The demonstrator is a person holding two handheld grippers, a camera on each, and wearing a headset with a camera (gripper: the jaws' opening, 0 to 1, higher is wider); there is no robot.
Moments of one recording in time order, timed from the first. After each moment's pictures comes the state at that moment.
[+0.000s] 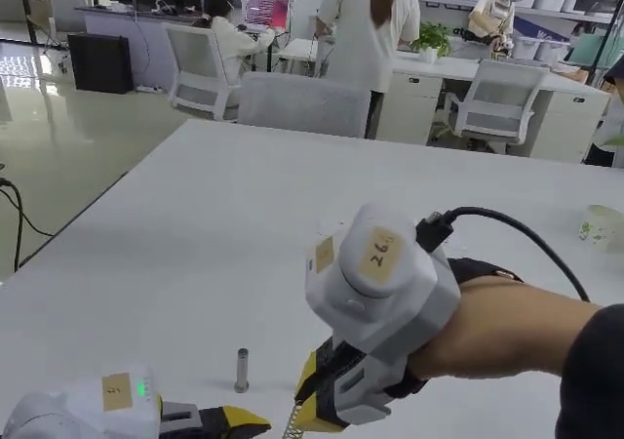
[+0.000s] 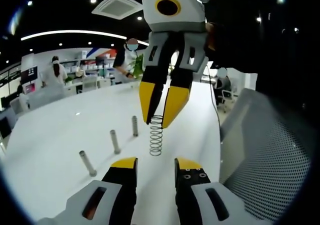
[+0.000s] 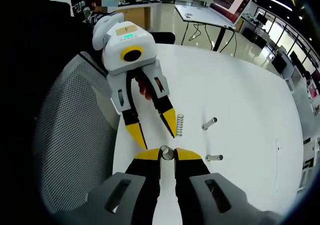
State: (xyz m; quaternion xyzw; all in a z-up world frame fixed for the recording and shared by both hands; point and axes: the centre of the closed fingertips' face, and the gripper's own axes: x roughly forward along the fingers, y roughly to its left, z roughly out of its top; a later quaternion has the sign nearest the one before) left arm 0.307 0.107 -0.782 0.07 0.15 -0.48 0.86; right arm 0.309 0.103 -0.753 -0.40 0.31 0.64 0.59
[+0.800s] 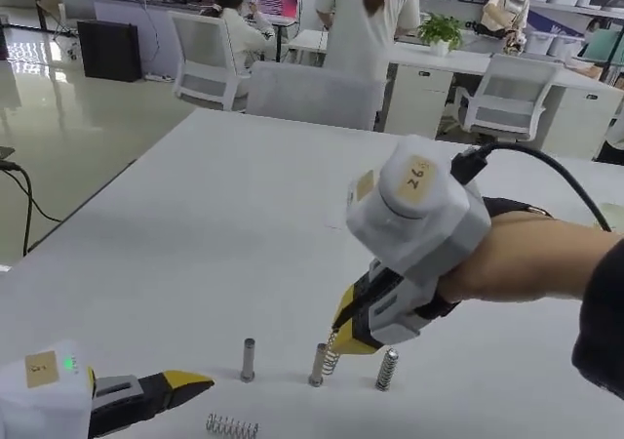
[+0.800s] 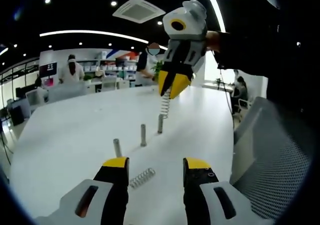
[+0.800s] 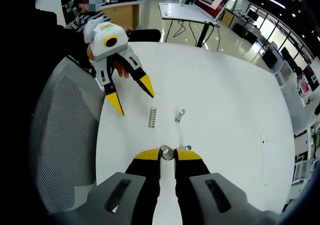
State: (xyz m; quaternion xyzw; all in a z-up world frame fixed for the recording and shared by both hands) left arm 0.320 0.161 -0.779 0.04 0.14 -0.40 0.90; right arm 0.369 0.086 -0.732 -0.41 0.31 0.60 0.61
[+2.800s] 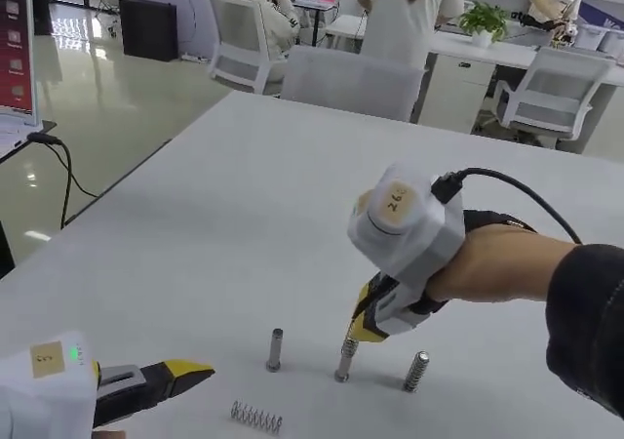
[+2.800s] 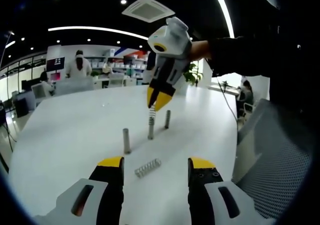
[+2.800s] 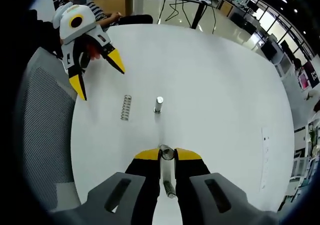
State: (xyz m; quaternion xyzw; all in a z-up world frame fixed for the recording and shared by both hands) left arm 0.319 0.180 -0.791 0.03 0.15 -0.38 0.91; right arm 0.418 0.097 -0.787 -0.45 0.34 0.57 0.60
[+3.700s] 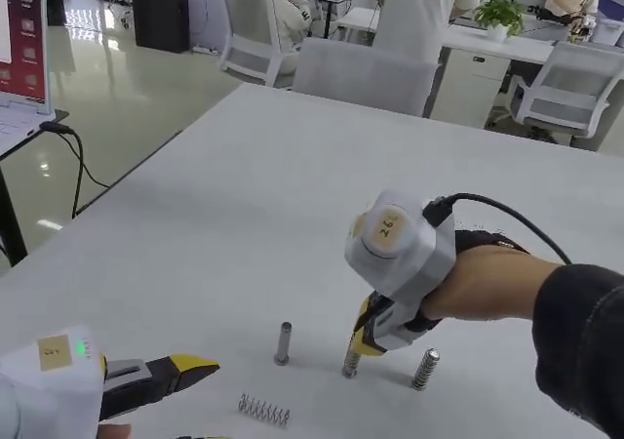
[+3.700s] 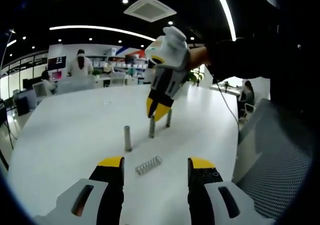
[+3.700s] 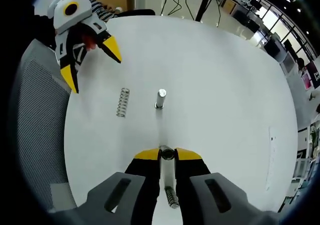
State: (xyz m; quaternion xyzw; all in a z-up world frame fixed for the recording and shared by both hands) left arm 0.318 0.181 -0.793 0.02 0.16 -0.37 0.91; right arm 0.418 0.099 -0.816 -0.45 0.35 0.57 0.59
